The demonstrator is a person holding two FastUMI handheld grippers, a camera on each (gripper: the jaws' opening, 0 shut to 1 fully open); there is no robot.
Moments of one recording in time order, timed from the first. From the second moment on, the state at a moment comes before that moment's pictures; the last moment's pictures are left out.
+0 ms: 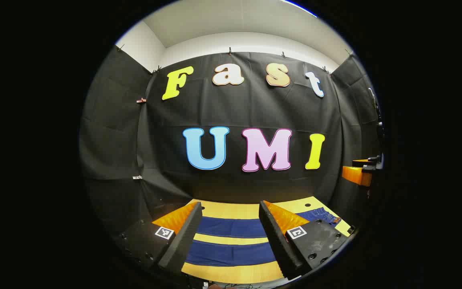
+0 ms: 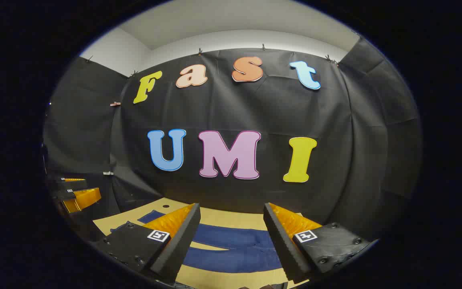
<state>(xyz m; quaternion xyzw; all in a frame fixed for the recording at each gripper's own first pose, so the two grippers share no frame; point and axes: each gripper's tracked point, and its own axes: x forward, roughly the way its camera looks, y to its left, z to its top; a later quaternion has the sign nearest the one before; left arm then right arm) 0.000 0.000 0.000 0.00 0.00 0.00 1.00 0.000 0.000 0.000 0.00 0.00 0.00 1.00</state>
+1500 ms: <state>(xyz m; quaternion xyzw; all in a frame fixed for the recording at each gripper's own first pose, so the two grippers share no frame) -0.003 0.107 -0.048 0.08 0.05 -0.08 0.99 0.000 -0.118 -0.028 -0.06 0.04 -0.06 1.00</state>
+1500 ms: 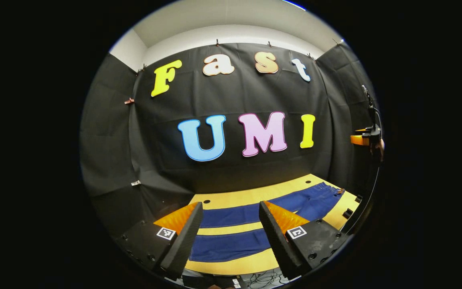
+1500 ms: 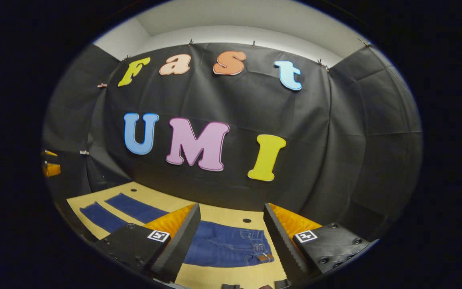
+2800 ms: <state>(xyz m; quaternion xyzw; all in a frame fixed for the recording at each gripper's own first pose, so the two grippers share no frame) 0.106 0.200 -0.365 0.32 0.55 -0.39 0.67 0.079 -0.149 -0.414 -0.25 0.55 0.35 0.71</state>
